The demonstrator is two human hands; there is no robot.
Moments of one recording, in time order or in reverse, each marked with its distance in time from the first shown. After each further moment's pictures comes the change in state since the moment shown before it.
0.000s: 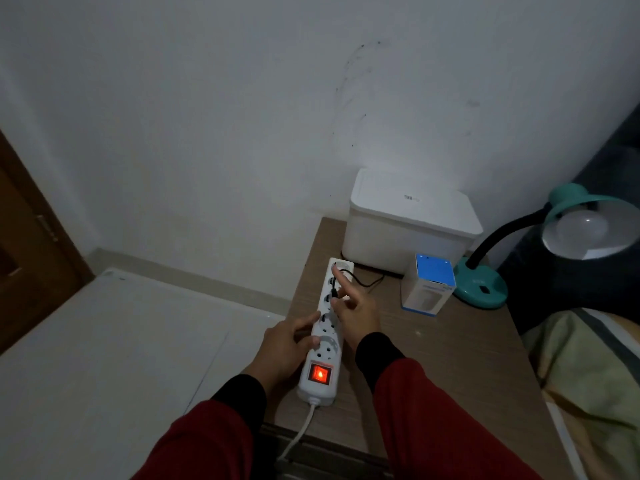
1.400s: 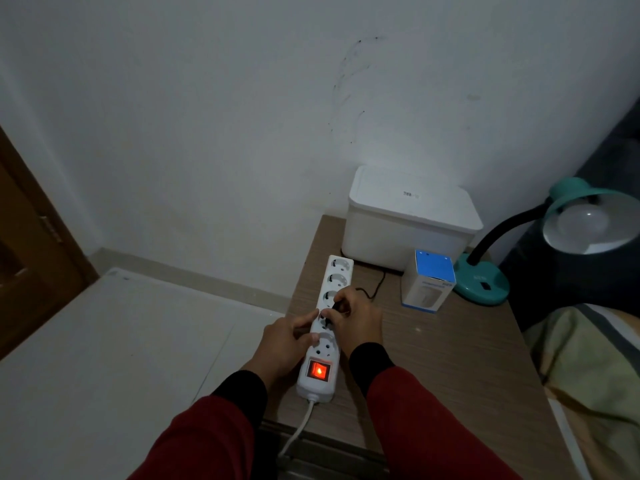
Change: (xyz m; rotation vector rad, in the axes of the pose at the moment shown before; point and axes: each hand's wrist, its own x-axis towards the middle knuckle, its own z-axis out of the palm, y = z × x) left_hand 0.005 -0.003 0.003 -0.007 0.019 0.013; right_hand -0.006 0.016 0.002 -0.425 0.128 -0.108
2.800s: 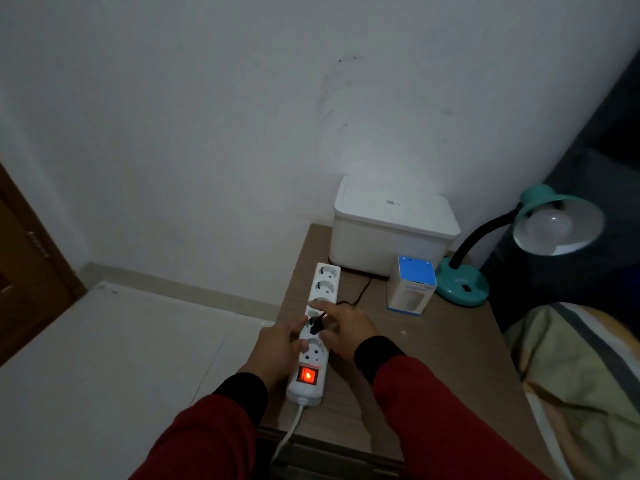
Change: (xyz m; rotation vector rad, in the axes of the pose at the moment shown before) left_hand -0.002 0.013 0.005 0.179 0.003 -0.065; right_hand 0.002 -0.010 -0.036 -0.366 -0.495 -0.049
